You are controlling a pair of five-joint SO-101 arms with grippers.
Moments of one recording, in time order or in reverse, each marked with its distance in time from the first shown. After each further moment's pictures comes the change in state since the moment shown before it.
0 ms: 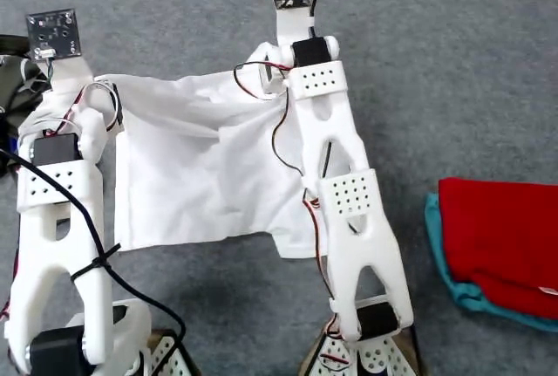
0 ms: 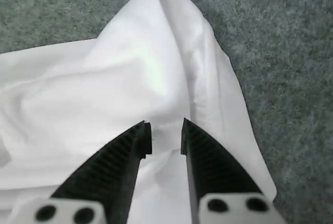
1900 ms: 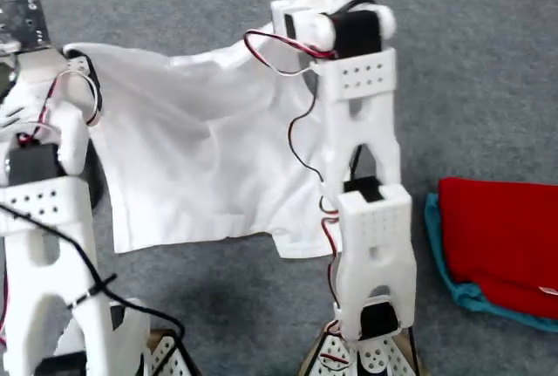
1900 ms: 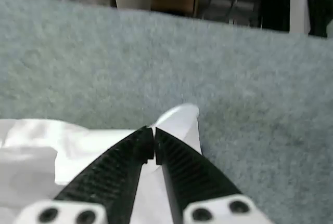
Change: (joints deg) left arm -2.1 -9.1 -5.5 0.0 0.0; right arm 0.8 -31.9 0.0 7.0 2.5
